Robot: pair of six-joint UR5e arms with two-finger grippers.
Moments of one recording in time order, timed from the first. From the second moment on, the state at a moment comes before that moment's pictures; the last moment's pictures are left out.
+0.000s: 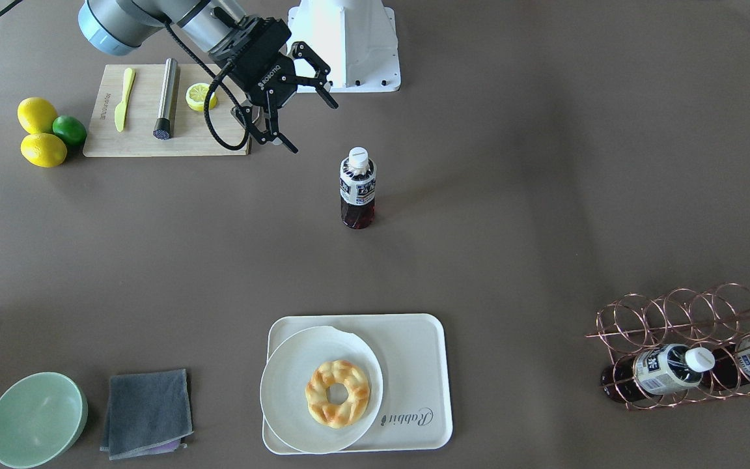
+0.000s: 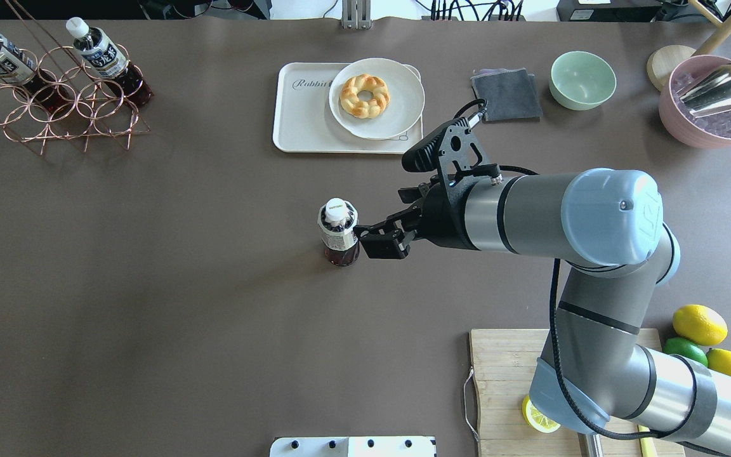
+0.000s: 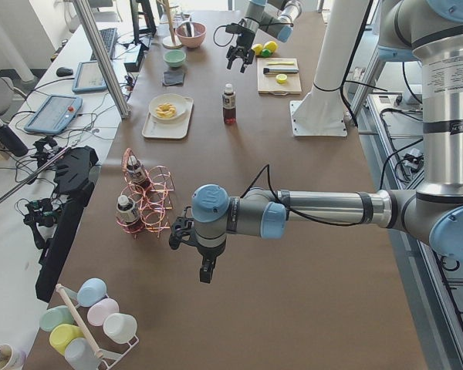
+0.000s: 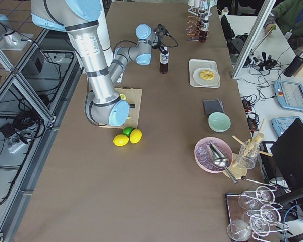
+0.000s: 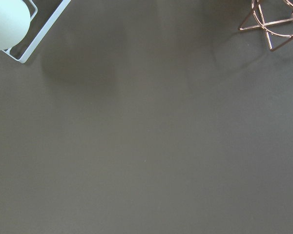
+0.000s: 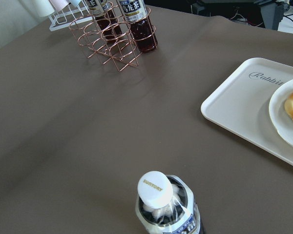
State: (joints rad) left arm -1.56 -1.43 -1.71 -1.67 -2.30 0.09; right arm 0.50 -1.14 1.98 -0.94 1.73 0.70
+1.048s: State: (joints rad) left arm -1.57 -1.39 -1.73 -1.64 -2.28 0.22; right arm 0.31 -1.04 1.86 -0.95 1.27 0.69
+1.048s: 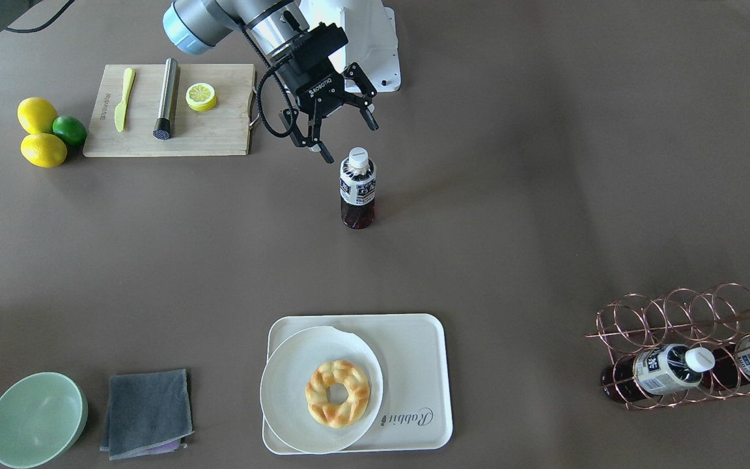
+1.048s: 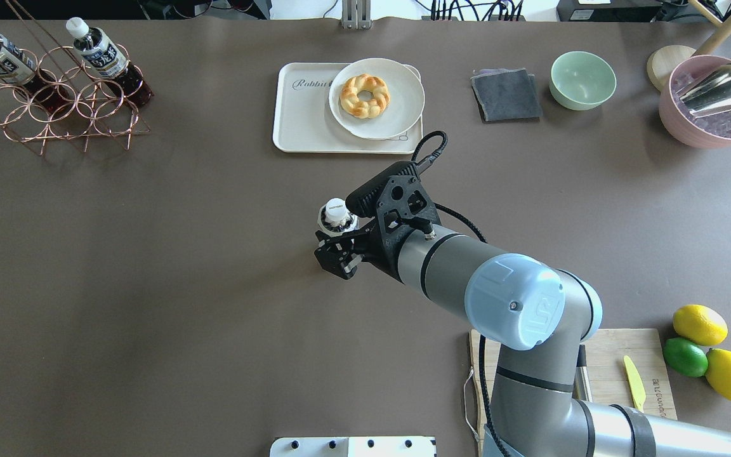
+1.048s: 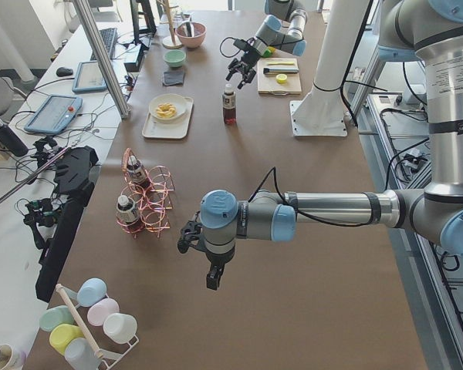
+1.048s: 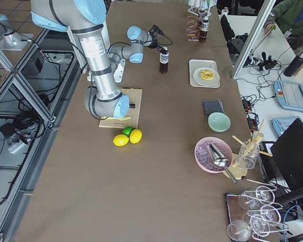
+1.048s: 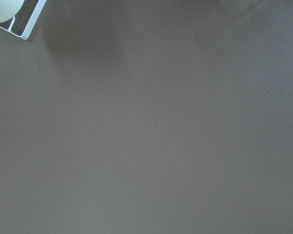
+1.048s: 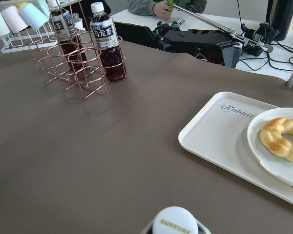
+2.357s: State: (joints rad) left arm -1.57 -1.39 -1.73 -1.64 -2.28 0.22; right arm 0.32 -1.02 1.82 -0.95 1.24 0.69
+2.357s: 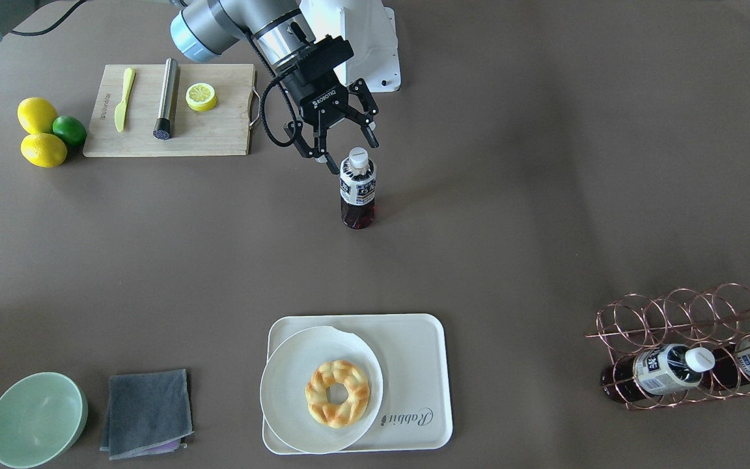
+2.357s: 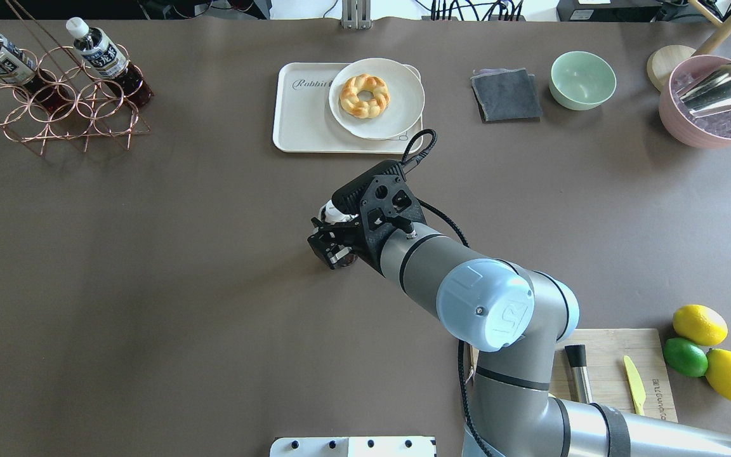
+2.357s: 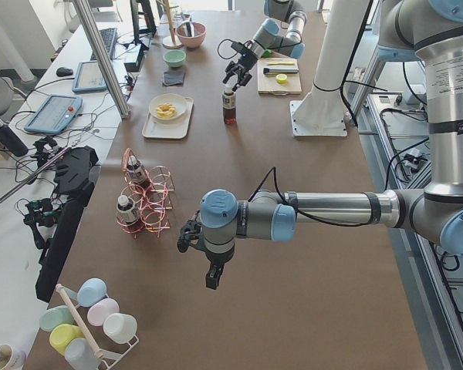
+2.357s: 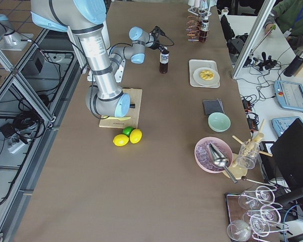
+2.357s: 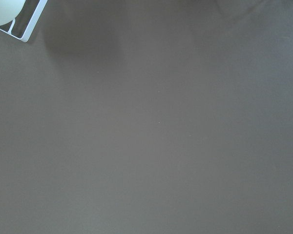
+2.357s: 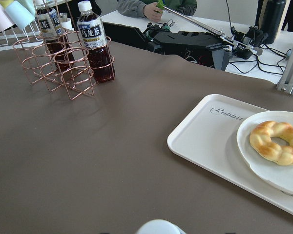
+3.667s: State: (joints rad) left arm -1.57 -1.39 -1.73 -1.65 -2.28 0.22; right arm 0.32 -1.00 1.82 -0.95 1.24 0.70
